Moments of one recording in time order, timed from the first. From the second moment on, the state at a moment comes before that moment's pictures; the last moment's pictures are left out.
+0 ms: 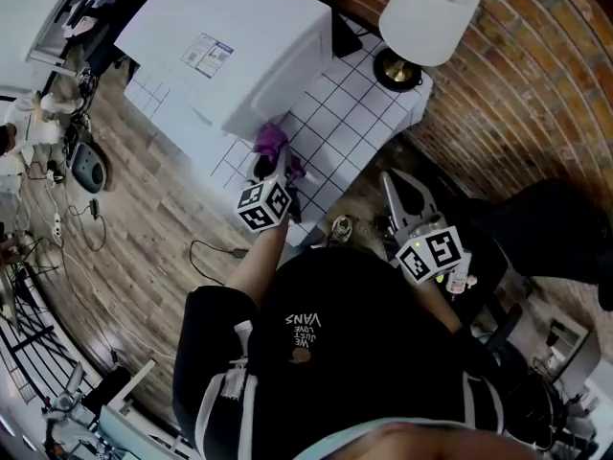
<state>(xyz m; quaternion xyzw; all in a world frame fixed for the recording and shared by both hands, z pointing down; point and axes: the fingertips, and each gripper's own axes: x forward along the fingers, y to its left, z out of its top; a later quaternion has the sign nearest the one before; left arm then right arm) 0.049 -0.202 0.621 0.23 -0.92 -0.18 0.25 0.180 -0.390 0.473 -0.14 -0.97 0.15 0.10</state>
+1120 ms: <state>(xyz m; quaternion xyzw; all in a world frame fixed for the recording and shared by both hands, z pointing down) -0.033 -0.327 0.633 0.30 -0.87 -0.25 0.31 0.222 -0.450 0.483 -0.03 -0.98 0.16 0.10</state>
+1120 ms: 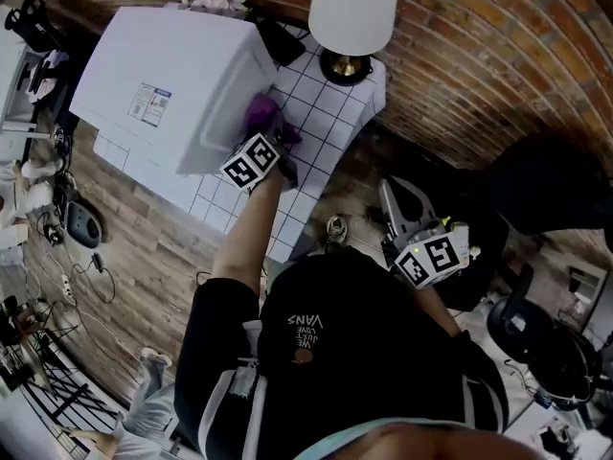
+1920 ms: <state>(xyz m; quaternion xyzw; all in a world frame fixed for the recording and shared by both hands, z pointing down) -0.077 -0.398 0.634 0.34 -0.86 -0.21 0.32 0.219 -0.472 0.488 0.01 -0.98 0.16 0.11</state>
